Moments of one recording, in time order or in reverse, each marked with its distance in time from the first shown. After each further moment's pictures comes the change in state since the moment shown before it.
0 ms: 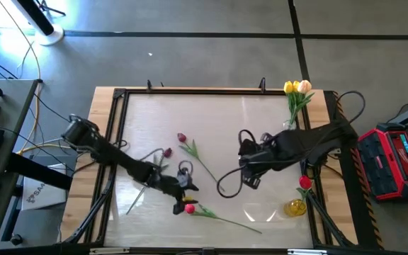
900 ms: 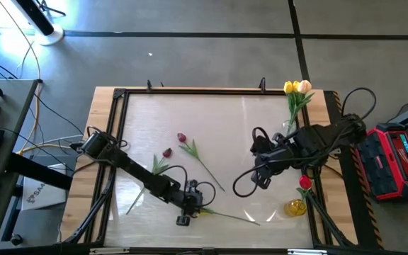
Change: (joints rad) left arm -0.045 0.258 0.324 -0.423 0.086 0.153; right arm 0.064 -0.095 -0.001 -0.011 0.003 0.130
